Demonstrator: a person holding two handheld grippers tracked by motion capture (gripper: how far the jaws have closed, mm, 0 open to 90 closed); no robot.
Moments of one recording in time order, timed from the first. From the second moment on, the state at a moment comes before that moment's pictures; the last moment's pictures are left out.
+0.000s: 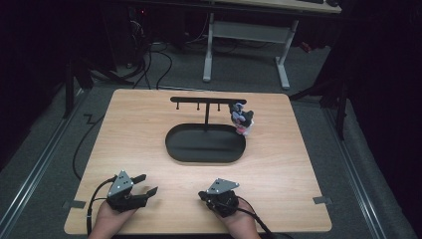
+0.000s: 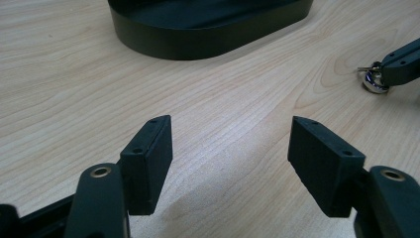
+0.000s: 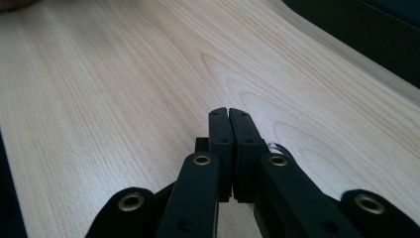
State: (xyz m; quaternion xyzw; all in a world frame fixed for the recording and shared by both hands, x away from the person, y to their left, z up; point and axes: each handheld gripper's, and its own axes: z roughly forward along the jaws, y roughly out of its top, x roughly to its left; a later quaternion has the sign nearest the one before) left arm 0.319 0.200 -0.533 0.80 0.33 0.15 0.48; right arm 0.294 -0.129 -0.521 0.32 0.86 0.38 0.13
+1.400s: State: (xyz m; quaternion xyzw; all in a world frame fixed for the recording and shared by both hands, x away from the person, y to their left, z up) left arm 0.320 0.200 -0.533 0.80 0.33 0.15 0.48; right arm 0.292 -0.125 -0.524 0.34 0.86 0.34 0.14
